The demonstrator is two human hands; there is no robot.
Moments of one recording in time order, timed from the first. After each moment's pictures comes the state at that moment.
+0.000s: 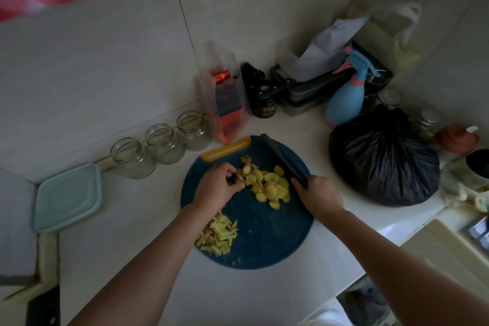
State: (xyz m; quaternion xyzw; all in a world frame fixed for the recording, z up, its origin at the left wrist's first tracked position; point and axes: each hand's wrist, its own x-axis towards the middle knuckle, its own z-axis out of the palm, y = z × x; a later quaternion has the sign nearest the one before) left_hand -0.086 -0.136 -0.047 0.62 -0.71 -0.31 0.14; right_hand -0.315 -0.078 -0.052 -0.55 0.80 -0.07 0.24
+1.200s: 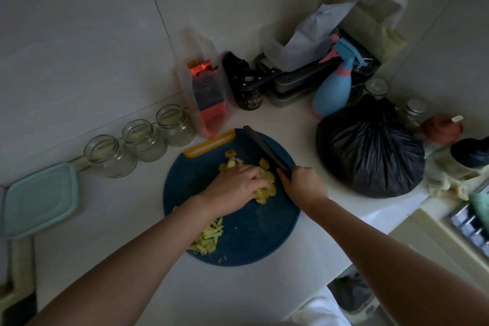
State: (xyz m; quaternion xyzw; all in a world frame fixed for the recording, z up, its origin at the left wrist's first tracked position) left_hand -0.131 -0.127 -0.033 0.27 -0.95 -0.16 0.05; right_hand -0.320 -0.091 -0.062 -0.58 0.78 -0.05 0.22
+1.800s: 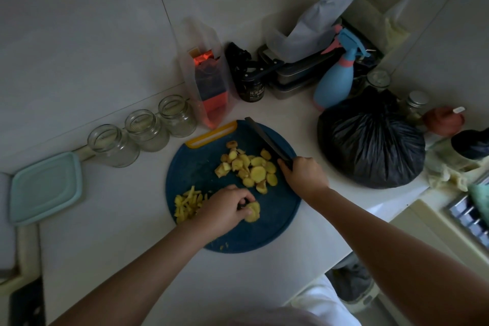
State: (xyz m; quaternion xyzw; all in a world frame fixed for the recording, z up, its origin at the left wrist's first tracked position) left_hand -0.109 -0.075 -0.042 0.50 -0.79 -0.36 0.01; right_hand -0.321 -0.090 -0.059 -0.58 0.78 -0.06 0.22
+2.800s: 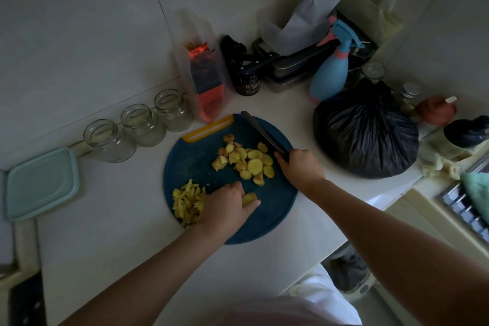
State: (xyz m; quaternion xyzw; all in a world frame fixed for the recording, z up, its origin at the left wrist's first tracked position) left_hand -0.125 -0.053 -0.046 0.57 -0.79 -0.22 0.02; right_hand -0.320 -0.088 -0.059 -0.58 0.78 -0.05 0.22
